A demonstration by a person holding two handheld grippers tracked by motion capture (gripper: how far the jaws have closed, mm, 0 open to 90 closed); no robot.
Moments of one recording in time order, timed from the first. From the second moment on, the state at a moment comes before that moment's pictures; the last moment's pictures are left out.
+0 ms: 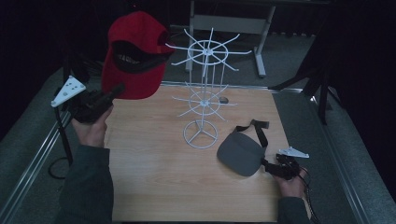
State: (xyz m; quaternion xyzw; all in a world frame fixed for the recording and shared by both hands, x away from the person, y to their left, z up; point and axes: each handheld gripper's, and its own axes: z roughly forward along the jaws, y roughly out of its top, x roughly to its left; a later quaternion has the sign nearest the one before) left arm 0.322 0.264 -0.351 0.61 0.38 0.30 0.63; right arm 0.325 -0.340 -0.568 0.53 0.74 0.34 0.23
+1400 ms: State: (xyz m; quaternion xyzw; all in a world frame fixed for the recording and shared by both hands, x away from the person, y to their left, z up) left arm 0.303 0.259 -0.363 0.62 0.36 0.30 0.63; right arm 0.325 -0.340 -0.568 0.53 0.74 0.34 0.23
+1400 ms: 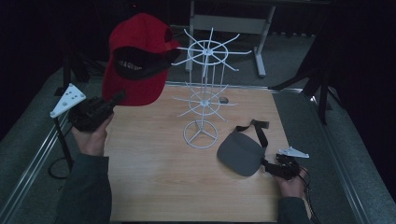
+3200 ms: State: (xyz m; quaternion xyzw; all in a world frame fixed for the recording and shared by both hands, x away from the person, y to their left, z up) left arm 0.310 0.254 -0.438 0.67 0.41 0.29 0.55; right arm 0.325 -0.340 -0.568 0.53 0.74 0.34 0.23
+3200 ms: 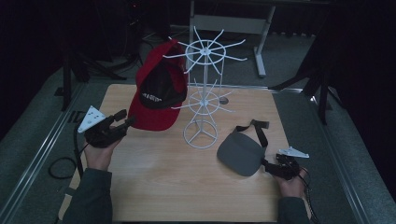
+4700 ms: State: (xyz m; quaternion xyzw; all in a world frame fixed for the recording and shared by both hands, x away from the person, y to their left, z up) left arm 0.300 0.249 -0.479 0.69 0.43 0.25 0.53; right arm 0.339 -0.323 -0.525 0.51 0.75 0.35 0.24
